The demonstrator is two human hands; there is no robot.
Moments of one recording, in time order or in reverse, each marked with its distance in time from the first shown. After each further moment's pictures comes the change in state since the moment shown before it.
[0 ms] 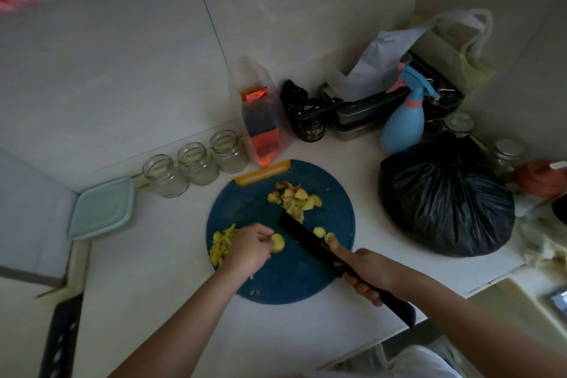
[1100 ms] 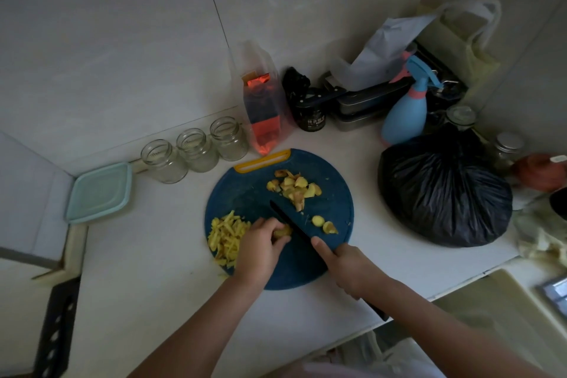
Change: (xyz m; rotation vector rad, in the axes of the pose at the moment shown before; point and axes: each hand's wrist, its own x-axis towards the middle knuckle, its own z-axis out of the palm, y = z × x) left_hand -0.015 -0.020 0.031 0.254 0.275 0.444; right_hand 0.004 -0.005 0.040 -0.237 0.294 -0.169
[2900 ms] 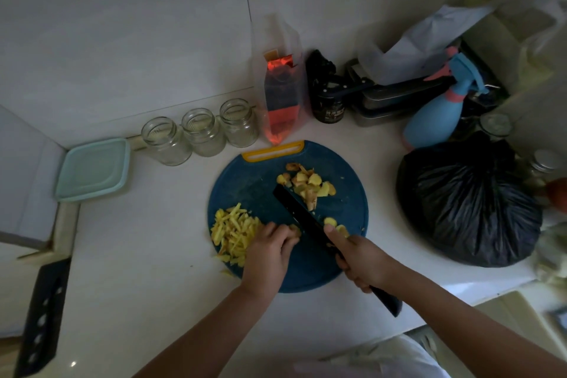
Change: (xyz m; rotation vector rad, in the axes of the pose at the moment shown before) left_hand -0.011 -0.016 0.015 -0.026 0.147 0.165; right_hand 0.016 -0.031 -0.020 0.170 -0.164 0.162
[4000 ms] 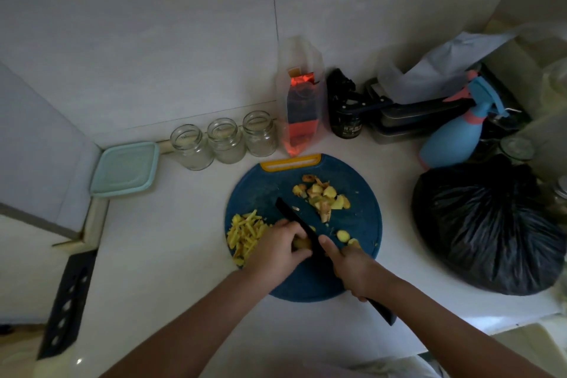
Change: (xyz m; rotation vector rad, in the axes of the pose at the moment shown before) left_hand 0.031 0.015 -0.035 -0.039 -0.338 -0.180; right_hand 0.032 0.005 0.019 -0.244 0.064 -0.055
